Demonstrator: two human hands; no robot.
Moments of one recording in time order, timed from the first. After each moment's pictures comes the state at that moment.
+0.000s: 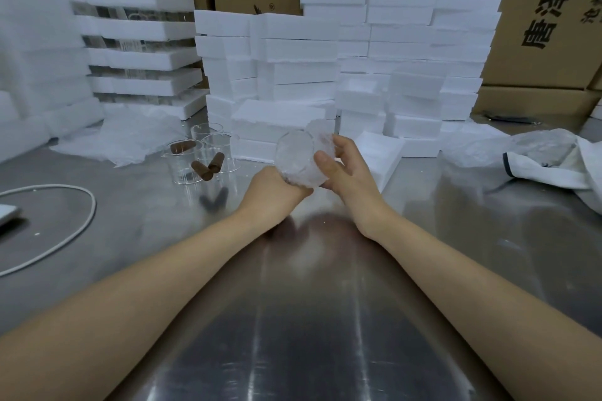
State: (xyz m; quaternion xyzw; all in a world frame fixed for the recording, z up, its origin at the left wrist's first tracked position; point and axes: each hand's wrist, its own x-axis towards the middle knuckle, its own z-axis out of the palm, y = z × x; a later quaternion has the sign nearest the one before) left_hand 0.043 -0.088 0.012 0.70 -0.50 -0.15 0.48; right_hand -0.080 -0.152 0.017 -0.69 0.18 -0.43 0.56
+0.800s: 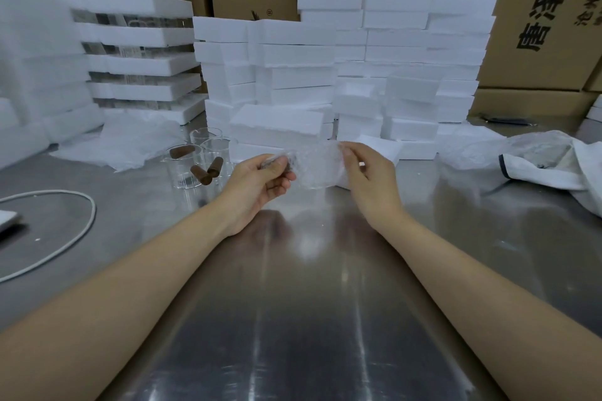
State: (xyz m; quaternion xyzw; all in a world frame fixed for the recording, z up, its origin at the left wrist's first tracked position) left_hand 0.079 -0.086 0.014 0.45 -0.42 -0.41 0.67; right_hand -0.093 -0.178 0.012 -0.75 0.30 -0.52 0.30
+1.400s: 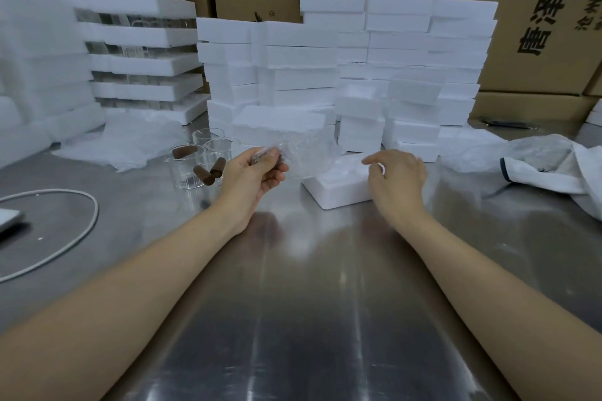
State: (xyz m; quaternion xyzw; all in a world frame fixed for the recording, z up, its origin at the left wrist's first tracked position) left_hand 0.075 -0.082 0.018 0.45 -0.37 -0.34 0.74; right_hand -0.114 -0.192 0.017 -0.76 0.47 -0.42 0.12
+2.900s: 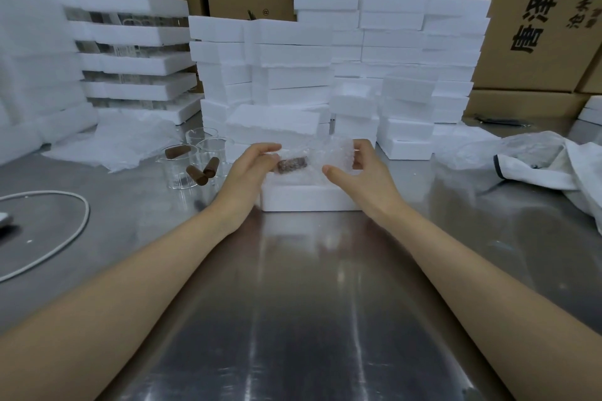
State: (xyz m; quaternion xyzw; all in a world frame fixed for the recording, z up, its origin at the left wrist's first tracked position) left_hand 0.075 -0.087 0.015 0.54 -0.48 -0.21 0.66; right_hand -0.100 -0.183 0.017 -0.77 0.34 -0.41 0.35
